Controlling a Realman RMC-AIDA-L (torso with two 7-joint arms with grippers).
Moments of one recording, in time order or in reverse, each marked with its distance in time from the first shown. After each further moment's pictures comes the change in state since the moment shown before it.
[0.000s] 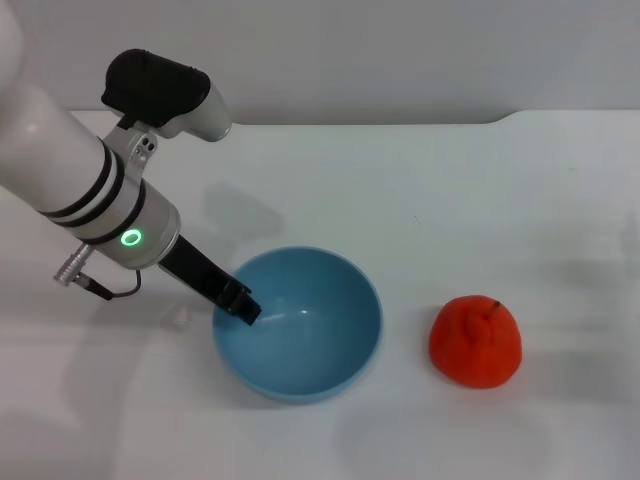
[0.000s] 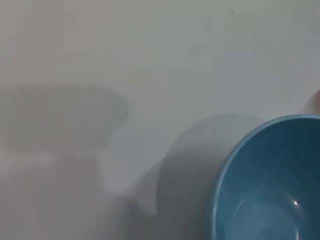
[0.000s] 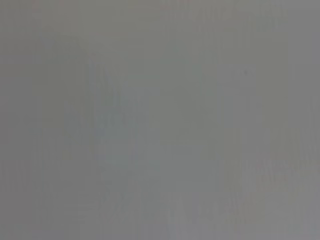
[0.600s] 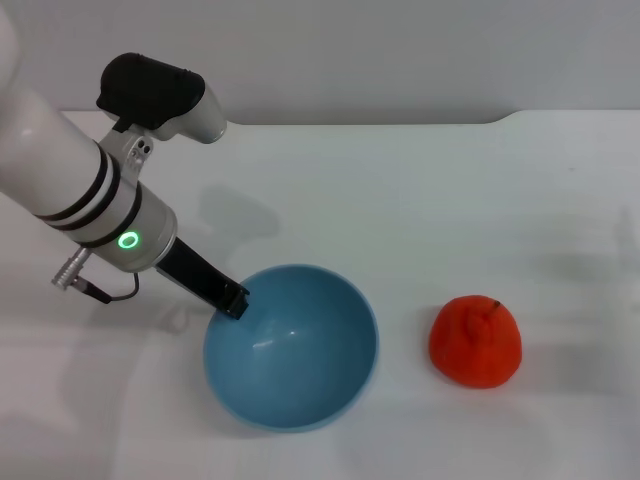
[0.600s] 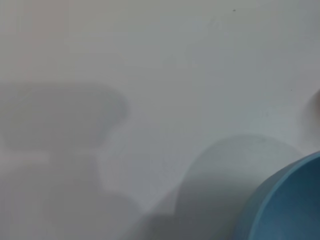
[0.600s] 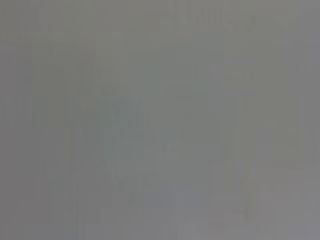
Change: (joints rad) left arm 0.009 0.000 -0.006 -0.001 -0.004 -0.001 -0.009; right arm 0.022 -0.002 0.000 0.002 0.000 0.002 0.034
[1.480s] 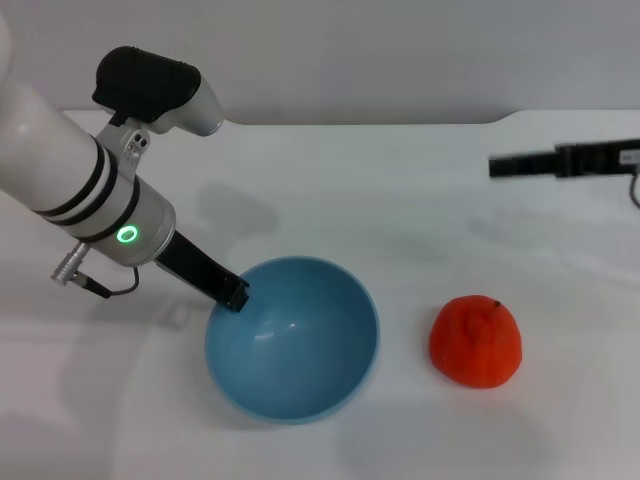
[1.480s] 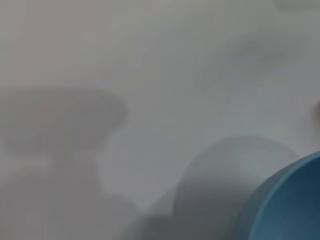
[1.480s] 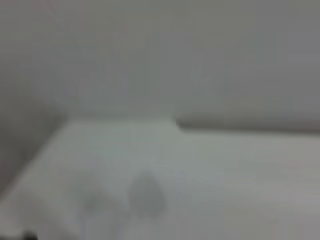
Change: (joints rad) left arm 0.001 0.001 -0.010 0.008 -0.003 -0.006 -0.002; right arm 0.187 -0.013 -0.477 -1.179 -1.174 -0.186 2.068
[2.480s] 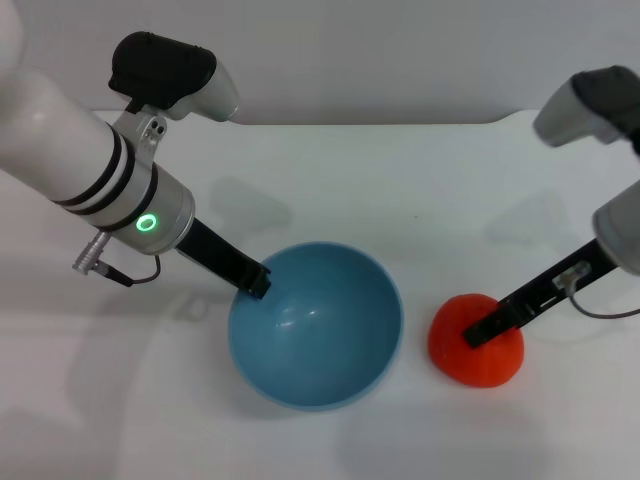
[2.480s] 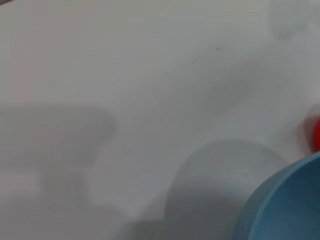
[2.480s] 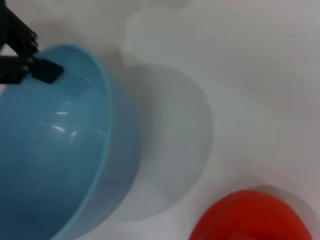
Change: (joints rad) left arm -0.019 -0.007 0.003 0.000 -0.033 -0.028 0.000; right arm 0.119 0.006 -0.394 0.067 -0.312 -0.105 0.179
